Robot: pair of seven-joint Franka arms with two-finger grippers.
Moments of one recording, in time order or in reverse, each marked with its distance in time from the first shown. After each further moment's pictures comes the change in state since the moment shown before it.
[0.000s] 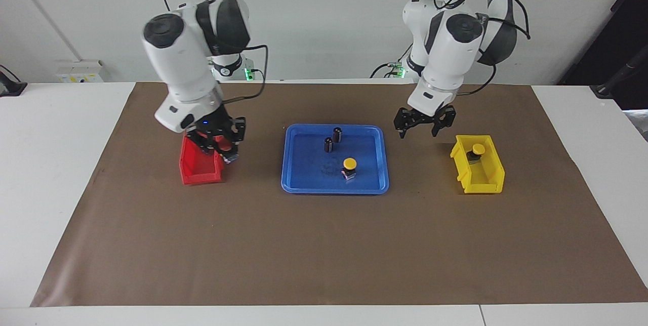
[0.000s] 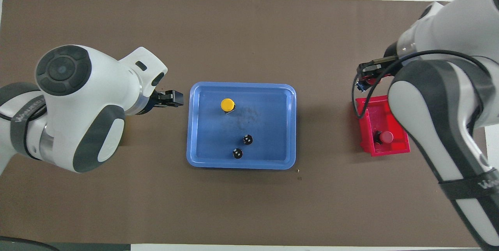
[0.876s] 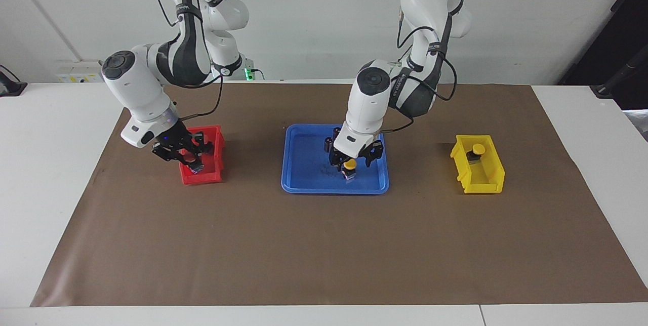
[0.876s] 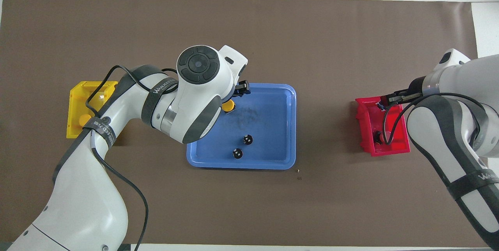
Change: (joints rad) left arm -0.162 0.338 0.000 0.223 -0.015 0.136 -0.273; right arm -0.109 -0.069 0.007 -0.415 0.031 0.398 -0.190
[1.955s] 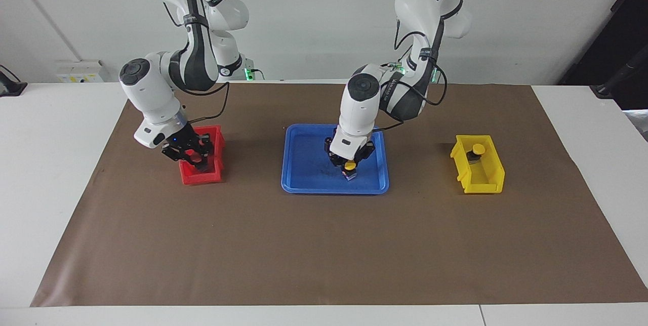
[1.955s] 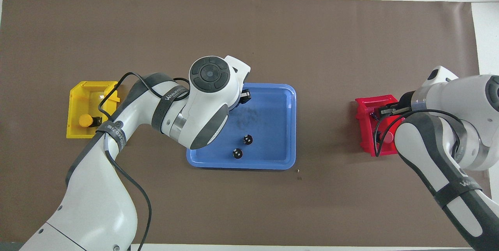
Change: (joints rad) left arm -0.029 -0.006 0.019 -0.016 -0.002 -0.041 -0.117; right arm 0.009 -0.022 0.008 -0.120 0.004 0.090 0.000
